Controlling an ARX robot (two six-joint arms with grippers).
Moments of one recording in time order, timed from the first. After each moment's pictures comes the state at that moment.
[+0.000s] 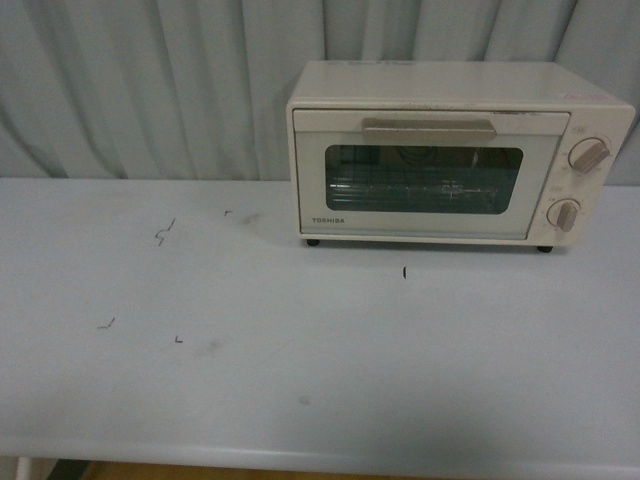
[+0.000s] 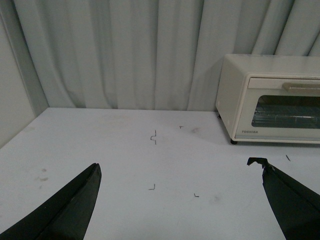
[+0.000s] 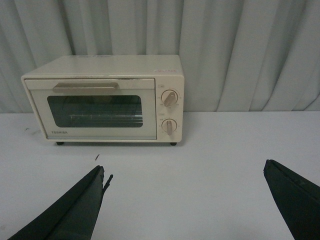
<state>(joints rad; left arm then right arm) 0.00 0.00 0.01 0.00 0.00 -0.01 0.00 0.00 0.01 0.00 0.00 -0.01</state>
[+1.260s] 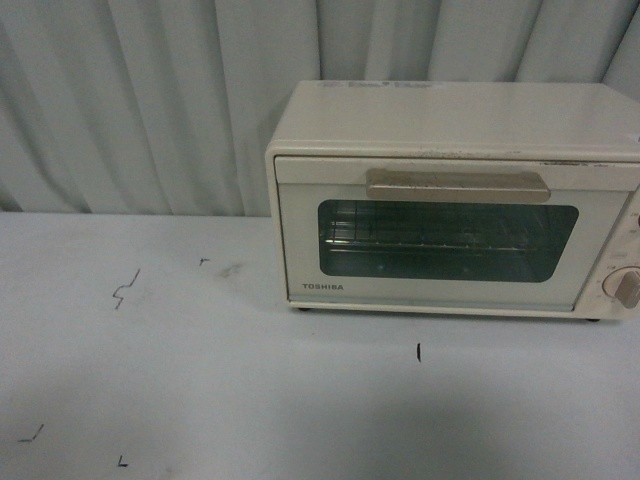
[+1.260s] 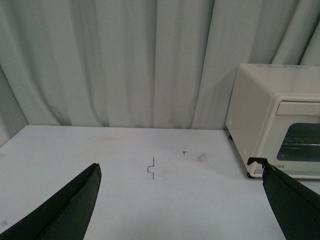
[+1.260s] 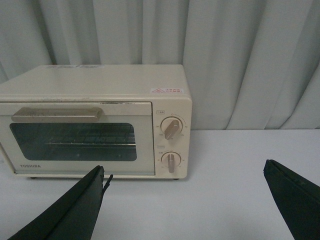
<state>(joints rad) 0.00 0.00 0.01 0.00 0.00 -0.01 0.00 0.00 0.01 0.00 0.00 -0.01</state>
